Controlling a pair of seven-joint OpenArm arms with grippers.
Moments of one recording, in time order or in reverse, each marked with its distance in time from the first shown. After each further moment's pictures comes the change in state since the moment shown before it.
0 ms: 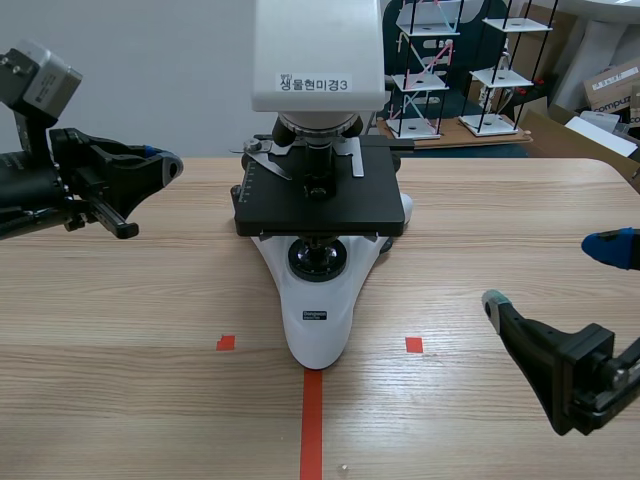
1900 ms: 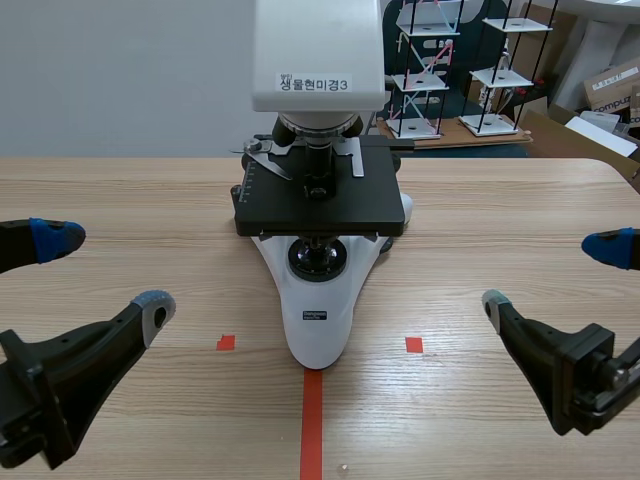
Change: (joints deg) left arm 56.7 12.3 -34.8 37.1 15.8 1.1 -2.0; right arm 0.0 0.0 0.0 0.0 0.0 0.0 0.0
